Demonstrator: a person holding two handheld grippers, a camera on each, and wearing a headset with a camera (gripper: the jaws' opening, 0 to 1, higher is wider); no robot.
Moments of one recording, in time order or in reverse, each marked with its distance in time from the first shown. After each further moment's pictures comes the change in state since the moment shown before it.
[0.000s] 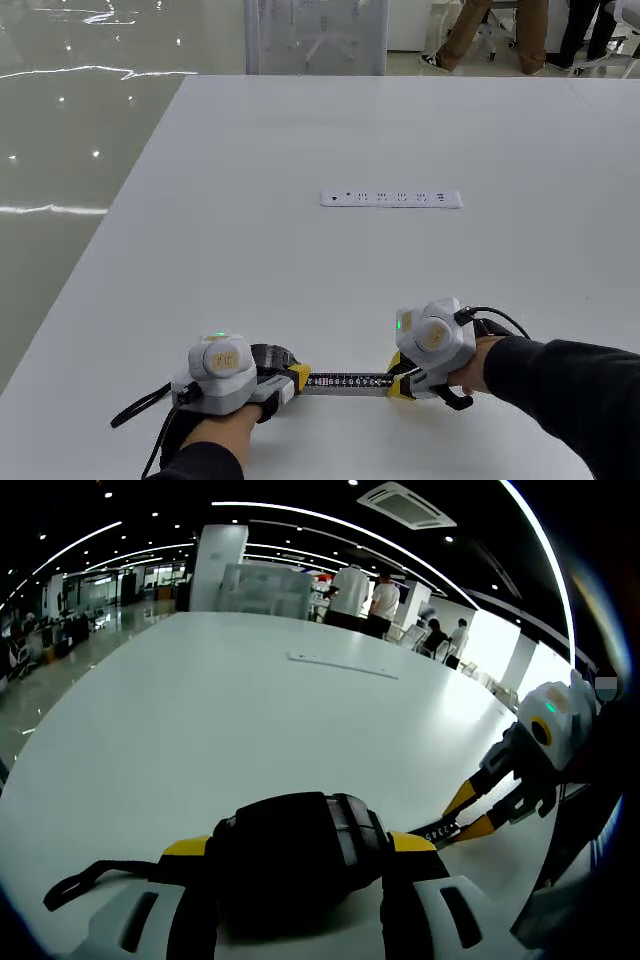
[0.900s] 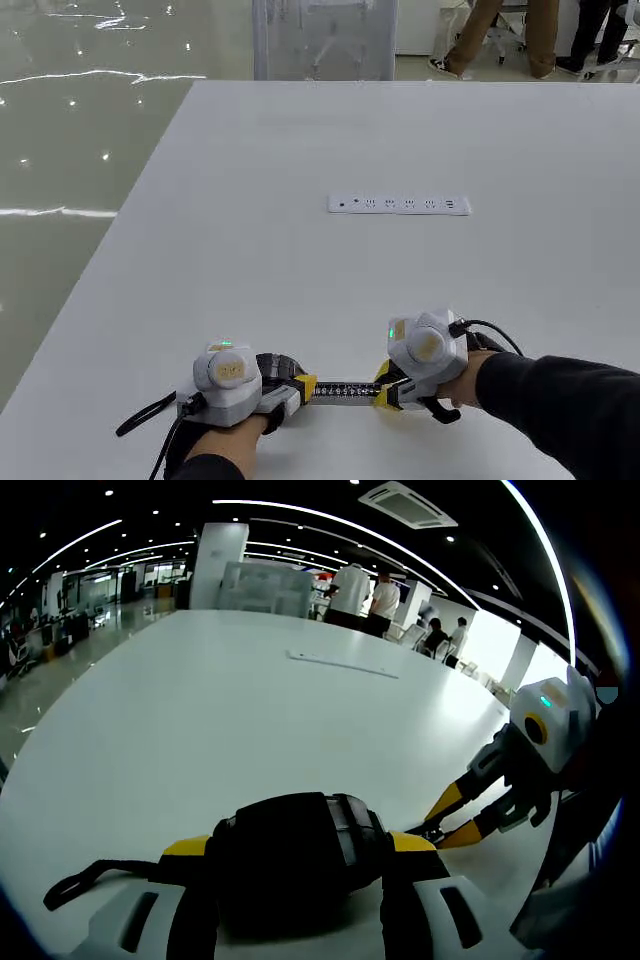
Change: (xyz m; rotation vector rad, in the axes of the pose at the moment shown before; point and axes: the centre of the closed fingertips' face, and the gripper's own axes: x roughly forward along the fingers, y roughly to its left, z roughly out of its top) left arm 0.000 0.000 0.000 -0.004 0.008 -0.003; right arm 0.016 0.003 0.025 0.038 -0.076 0.006
